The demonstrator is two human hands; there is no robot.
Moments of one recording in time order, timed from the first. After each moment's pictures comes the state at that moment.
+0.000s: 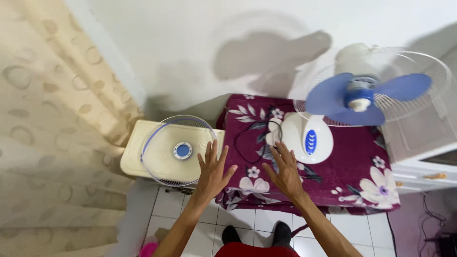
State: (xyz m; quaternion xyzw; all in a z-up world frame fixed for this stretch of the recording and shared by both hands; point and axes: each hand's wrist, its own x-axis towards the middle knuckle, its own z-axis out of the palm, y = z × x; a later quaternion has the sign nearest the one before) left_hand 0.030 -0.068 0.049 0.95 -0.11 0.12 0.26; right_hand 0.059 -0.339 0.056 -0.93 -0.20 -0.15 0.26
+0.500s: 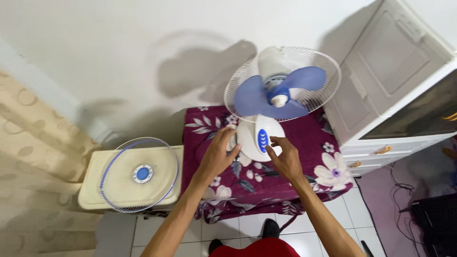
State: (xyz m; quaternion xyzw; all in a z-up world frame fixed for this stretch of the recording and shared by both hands) left_hand 0.102 -0.259 0.155 0.86 -0.25 0.12 0.43; right_hand 0.078 -0.514 0.118 -0.90 -0.04 -0.17 0.40
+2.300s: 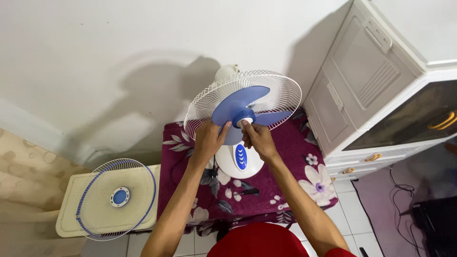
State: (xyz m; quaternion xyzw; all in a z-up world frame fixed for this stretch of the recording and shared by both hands) left_hand 0.226 -0.386 0.193 0.87 -0.26 0.22 0.36; right_hand 0.216 -0.579 0.142 -0.69 0.01 -0.01 0.73
